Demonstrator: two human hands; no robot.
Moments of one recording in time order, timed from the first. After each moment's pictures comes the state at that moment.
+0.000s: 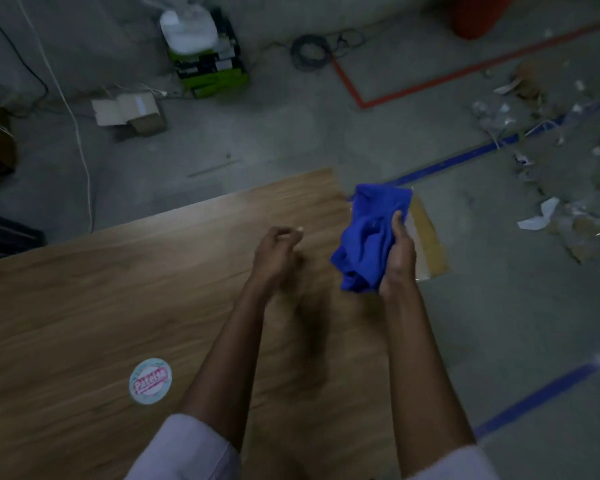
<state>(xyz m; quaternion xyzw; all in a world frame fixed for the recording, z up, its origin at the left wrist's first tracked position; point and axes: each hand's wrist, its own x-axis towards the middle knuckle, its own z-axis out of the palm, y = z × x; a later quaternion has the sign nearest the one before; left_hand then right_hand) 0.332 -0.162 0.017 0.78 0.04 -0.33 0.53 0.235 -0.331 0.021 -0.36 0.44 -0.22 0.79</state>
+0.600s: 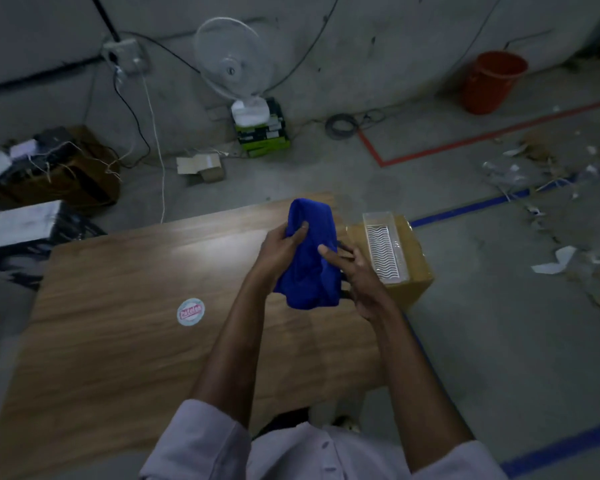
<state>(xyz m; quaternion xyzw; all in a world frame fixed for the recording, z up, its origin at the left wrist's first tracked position) 0.154 -0.126 0.196 0.73 -0.02 -0.28 0.62 0.059 -0.259 0.159 -0.54 0.27 0.03 0.80</state>
